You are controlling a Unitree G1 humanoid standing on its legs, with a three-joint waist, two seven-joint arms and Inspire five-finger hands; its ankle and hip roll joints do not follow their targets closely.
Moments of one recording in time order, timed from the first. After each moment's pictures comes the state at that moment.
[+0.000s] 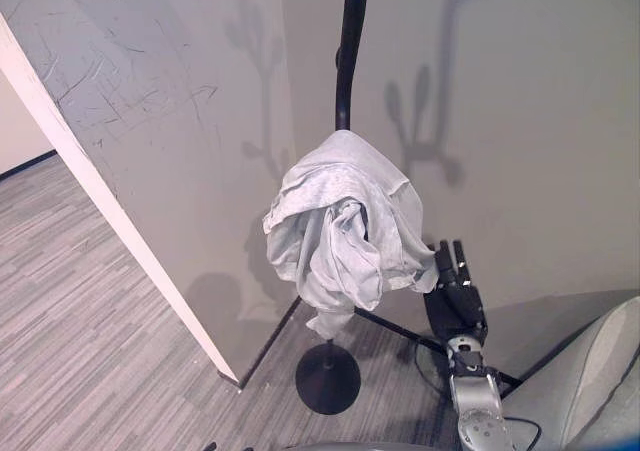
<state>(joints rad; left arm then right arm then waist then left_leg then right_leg) 0.21 0.14 0.01 1.20 -0.50 -0.17 0.04 0.18 -0.15 0.09 0.11 1.34 -0.28 0.26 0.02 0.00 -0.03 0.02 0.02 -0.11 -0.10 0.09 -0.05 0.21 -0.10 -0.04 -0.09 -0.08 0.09</state>
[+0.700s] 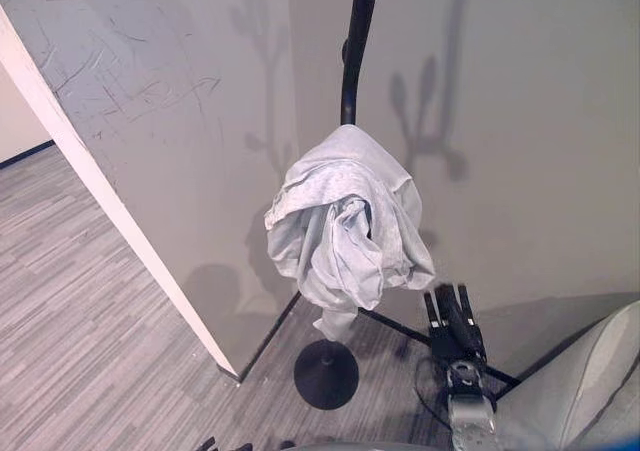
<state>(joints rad) 0.21 0.14 0.02 1.19 -0.46 -0.17 0.05 0.19 -0.09 -0.04 0.50 1.37 -0.28 0.18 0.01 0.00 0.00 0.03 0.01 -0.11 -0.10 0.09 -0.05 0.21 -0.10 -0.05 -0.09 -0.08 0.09</state>
